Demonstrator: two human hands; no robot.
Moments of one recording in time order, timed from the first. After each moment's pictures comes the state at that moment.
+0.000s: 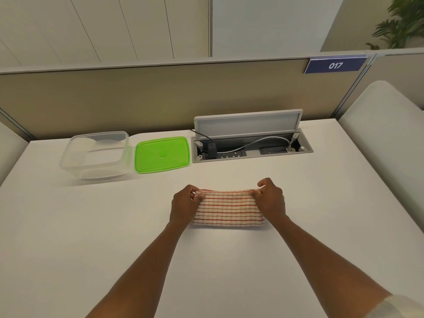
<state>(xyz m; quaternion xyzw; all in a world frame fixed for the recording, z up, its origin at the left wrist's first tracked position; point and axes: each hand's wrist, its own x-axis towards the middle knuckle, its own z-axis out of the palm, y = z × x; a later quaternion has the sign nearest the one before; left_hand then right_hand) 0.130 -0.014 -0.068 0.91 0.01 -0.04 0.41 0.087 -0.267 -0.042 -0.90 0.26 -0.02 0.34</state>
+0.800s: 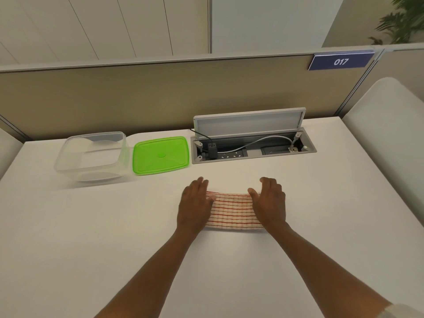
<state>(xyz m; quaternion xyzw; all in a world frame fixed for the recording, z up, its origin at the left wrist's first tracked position) 0.124 -0.041 -0.066 0.97 -0.14 0.06 0.21 0.090 -0.257 -0.059 -0.95 0.19 -0.11 0.21</state>
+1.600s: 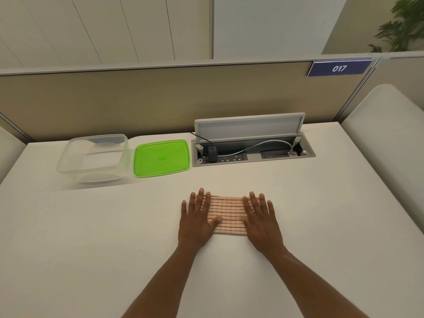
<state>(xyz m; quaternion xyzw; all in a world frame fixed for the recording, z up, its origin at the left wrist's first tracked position) 0.098 -0.036 -0.099 0.98 -0.15 -0.06 0.09 0.045 -0.256 -0.100 -1.00 0.01 0.02 0.05</state>
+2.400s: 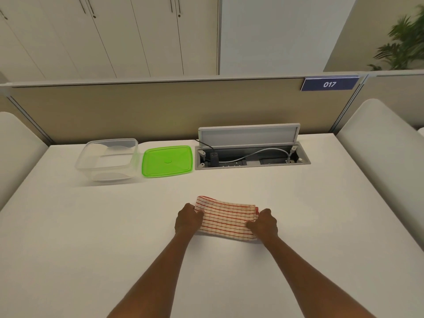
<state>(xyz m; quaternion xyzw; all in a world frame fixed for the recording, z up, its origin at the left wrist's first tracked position) 0.096 -0.031 -0.064 0.93 0.12 -0.15 0.31 0.041 -0.251 -0.050 -0.86 0.34 0.11 0.36</state>
